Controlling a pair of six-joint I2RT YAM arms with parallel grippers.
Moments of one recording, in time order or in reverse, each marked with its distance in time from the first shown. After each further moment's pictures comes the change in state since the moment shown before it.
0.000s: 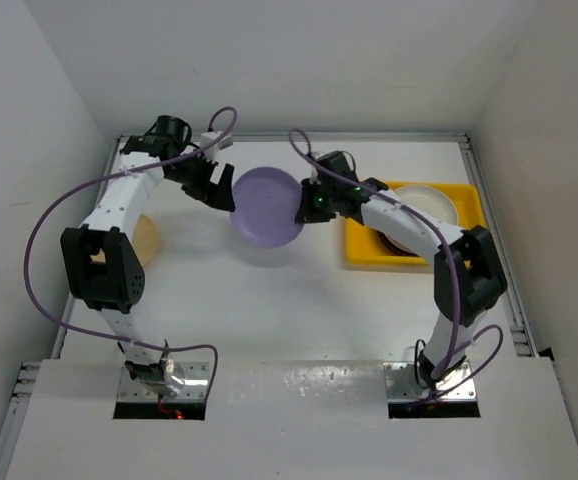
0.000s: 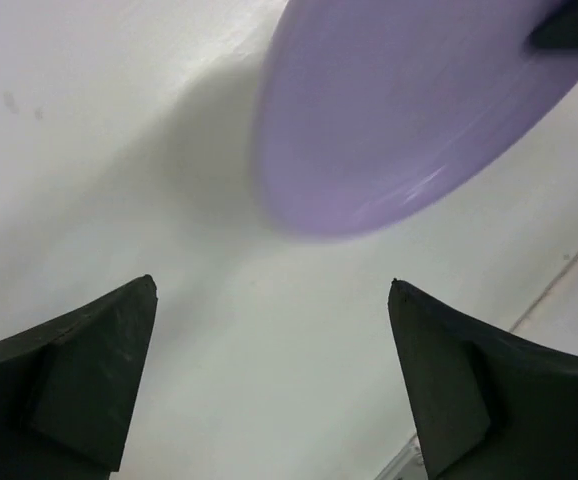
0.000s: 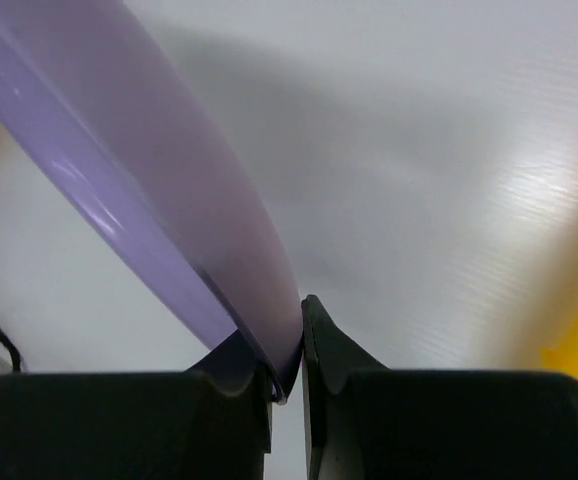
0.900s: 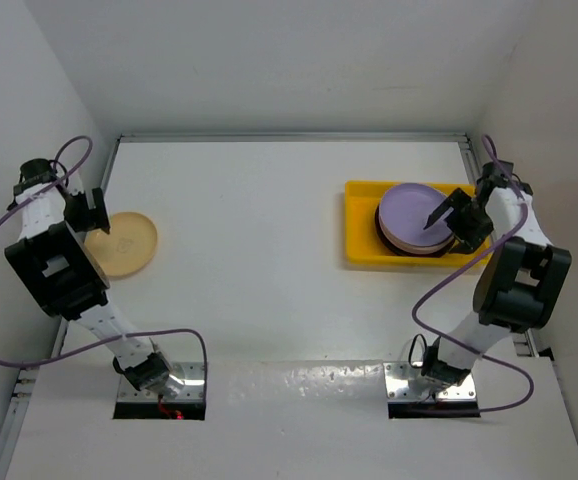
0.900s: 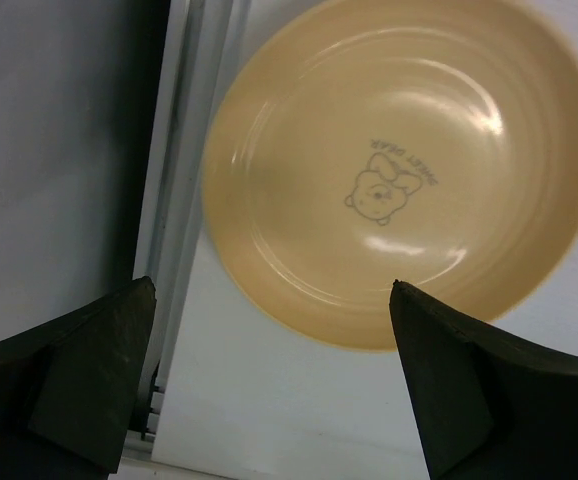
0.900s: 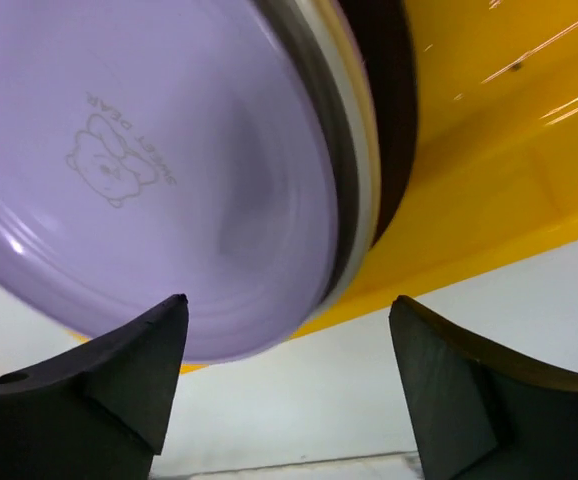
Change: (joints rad) left arm 0.684 0.029 -0.163 0.172 -0.523 -0.137; right arm -0.941 -0.135 -0.160 -0.433 -0.056 0.078
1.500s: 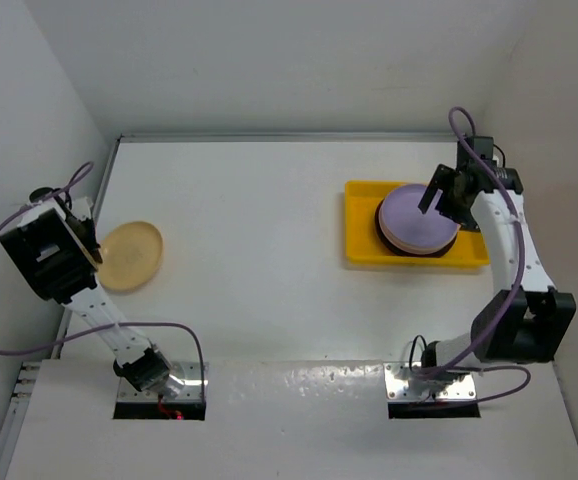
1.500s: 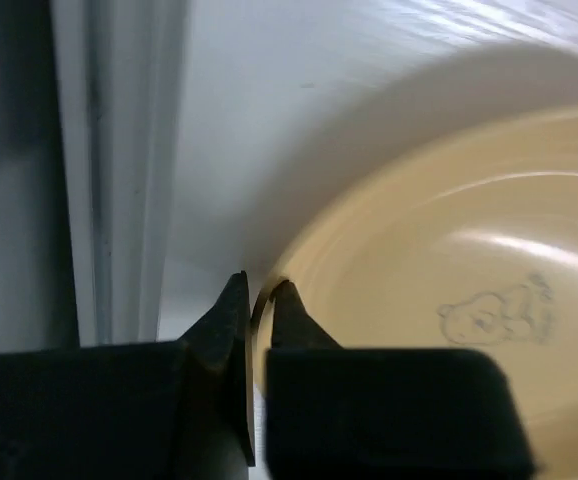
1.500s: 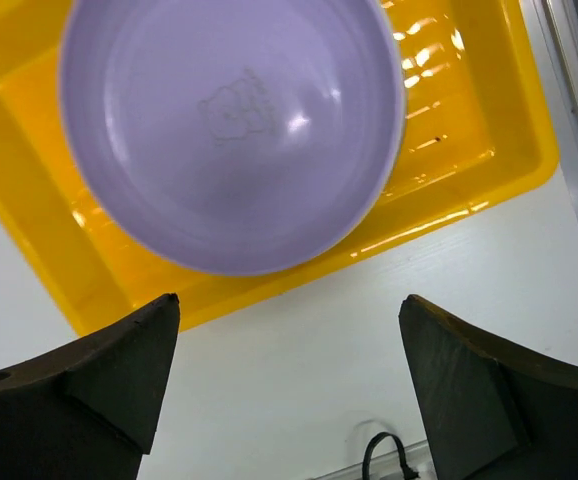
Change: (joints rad) left arm 0.072 0.218 -0.070 0.071 0.023 0.079; right arm 0.243 -0.209 0.135 -0.119 0.364 -0.117
